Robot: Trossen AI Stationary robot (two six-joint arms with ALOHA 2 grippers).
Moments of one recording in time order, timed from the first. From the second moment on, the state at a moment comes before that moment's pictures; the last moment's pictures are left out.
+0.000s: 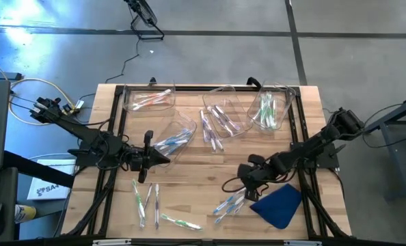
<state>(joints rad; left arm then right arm) -0.47 0.79 0.56 0.18 -0.34 0.59 0.49 1.51 0.90 -0.53 0.14 0.72</state>
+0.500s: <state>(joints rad) -0.47 0.79 0.56 0.18 -0.35 0.59 0.49 1.51 0.90 -0.64 0.04 0.59</state>
